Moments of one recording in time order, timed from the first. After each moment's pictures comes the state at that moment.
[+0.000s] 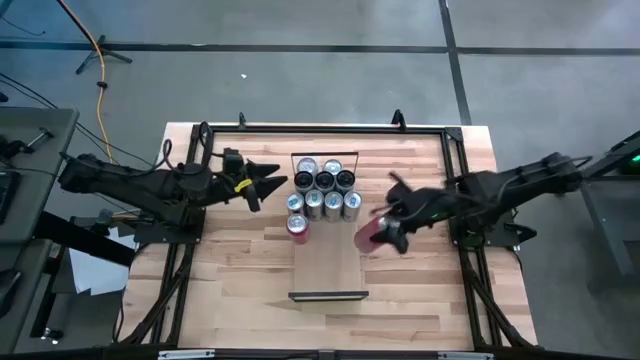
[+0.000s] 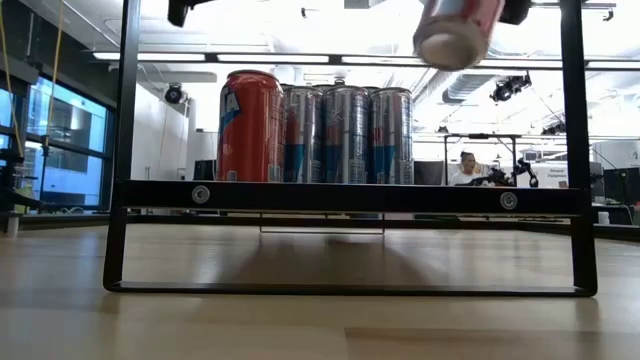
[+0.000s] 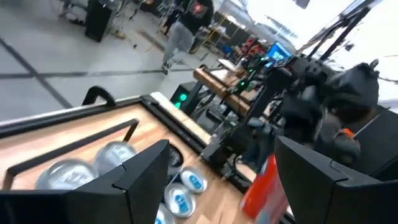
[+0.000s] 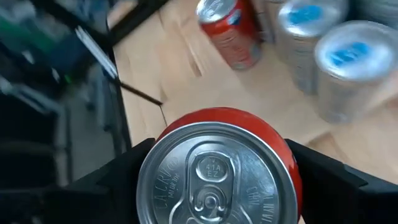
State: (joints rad) left arm -0.18 0.92 0.82 0.04 -0.56 -0.62; right arm 0.29 1.14 1.15 -0.69 0.11 0.84
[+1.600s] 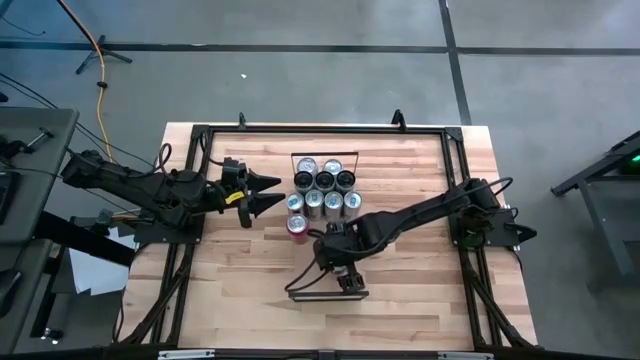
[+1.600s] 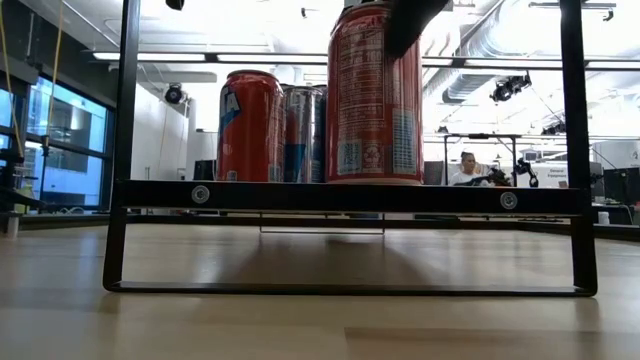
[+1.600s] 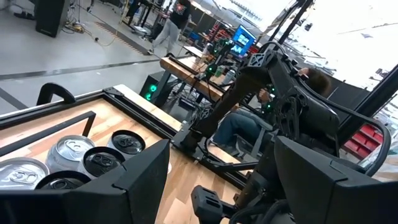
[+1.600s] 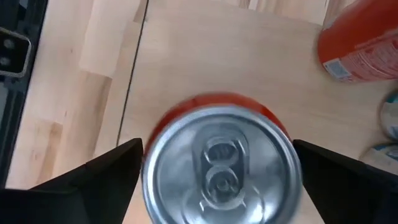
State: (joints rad) left arm -0.28 0.92 0.82 0.07 -0.51 -0.55; right arm 0.31 1.97 1.75 -1.00 -0.02 0.06
